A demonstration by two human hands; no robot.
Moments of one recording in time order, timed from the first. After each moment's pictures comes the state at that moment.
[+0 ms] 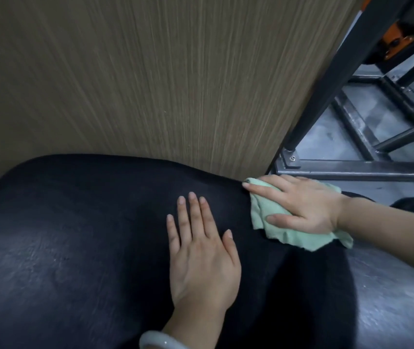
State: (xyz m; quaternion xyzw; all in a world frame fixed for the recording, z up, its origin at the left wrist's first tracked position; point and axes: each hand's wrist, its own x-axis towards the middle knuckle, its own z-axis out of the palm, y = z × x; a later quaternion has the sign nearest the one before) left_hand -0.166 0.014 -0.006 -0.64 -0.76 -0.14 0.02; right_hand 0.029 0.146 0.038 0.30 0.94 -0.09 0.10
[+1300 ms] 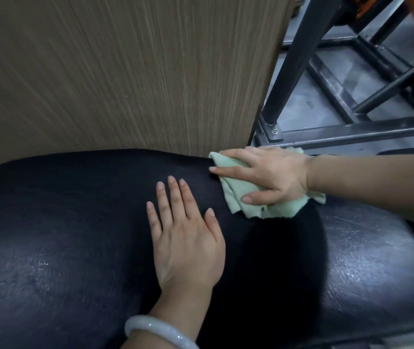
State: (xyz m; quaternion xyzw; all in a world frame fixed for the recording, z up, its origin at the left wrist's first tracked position) left_hand -0.166 0.015 -0.005 -0.65 -0.75 -0.12 0.02; right_hand 0.023 0.155 0.033 0.25 0.97 -0.03 0.08
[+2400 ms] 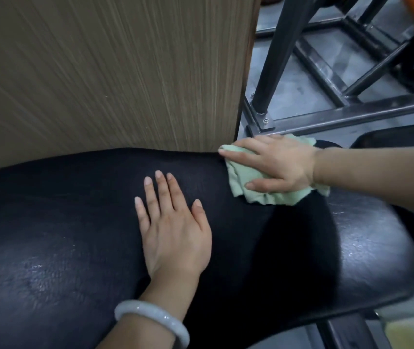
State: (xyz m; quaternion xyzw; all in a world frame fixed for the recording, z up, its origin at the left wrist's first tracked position) left_hand -0.166 0.015 0.007 -0.66 -0.75 -0.10 -0.03; right_hand 0.064 0.143 0.027 0.32 0.94 -0.02 0.06
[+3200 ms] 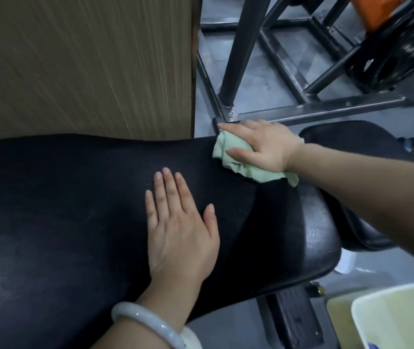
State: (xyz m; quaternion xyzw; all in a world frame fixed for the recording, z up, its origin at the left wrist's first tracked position) left_hand -0.085 -0.014 0.003 -0.71 -0.69 -0.11 -0.02; right_hand 0.120 0.126 0.036 0.54 0.84 -0.09 0.04
